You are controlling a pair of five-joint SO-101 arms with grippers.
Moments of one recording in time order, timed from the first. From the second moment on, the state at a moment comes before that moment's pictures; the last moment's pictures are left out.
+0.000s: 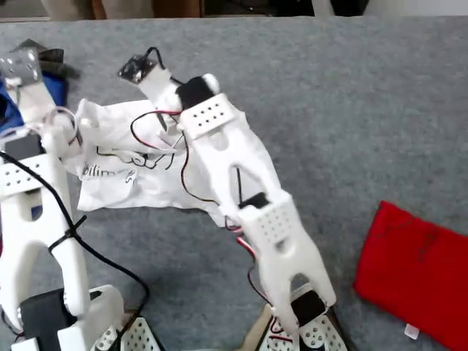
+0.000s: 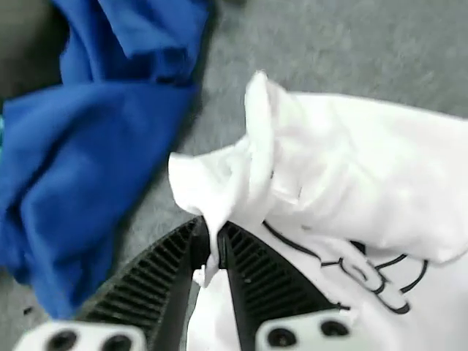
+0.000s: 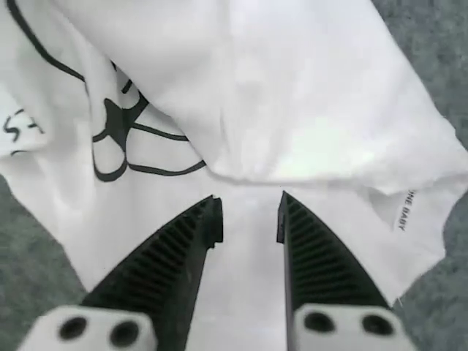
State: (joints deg) left arm -21.1 -20.0 28.2 50.2 -10.1; right arm -35.1 55.3 -62.6 89.5 18.1
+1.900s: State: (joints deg) left arm -19.3 -20.0 45.3 38.2 -10.1; right arm -25.9 73.6 -85.6 101.3 30.6
